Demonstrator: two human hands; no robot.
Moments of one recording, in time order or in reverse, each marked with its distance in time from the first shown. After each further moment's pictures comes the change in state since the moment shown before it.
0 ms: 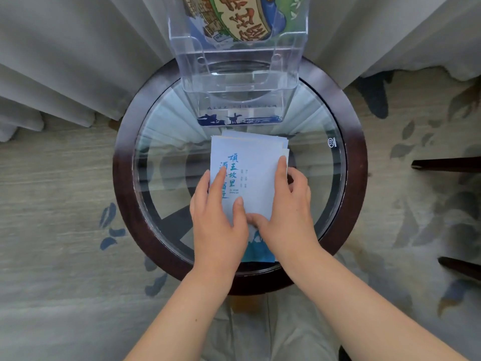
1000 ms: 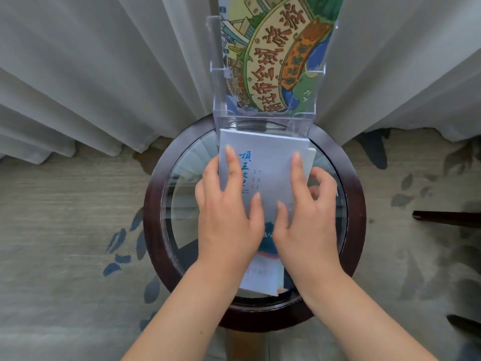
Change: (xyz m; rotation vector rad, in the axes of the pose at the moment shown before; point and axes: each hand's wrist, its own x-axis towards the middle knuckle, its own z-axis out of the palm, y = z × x) left_hand 0.039 0.072 -0.056 0.209 0.114 0.249; right_hand -0.002 -0.071 -0.066 0.062 0.345 -0.245
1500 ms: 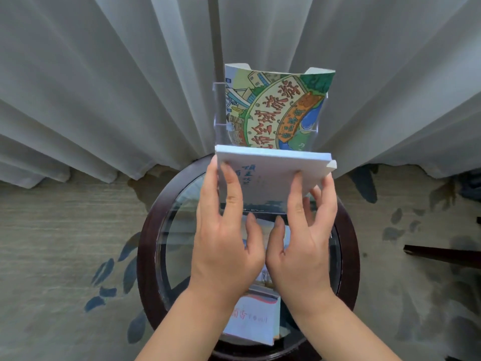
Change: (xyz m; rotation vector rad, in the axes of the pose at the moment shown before) left_hand 0.038 0.010 -0.018 -0.196 0.233 0.295; right_hand 0.039 -0.018 0.003 0.065 0.254 -0.259
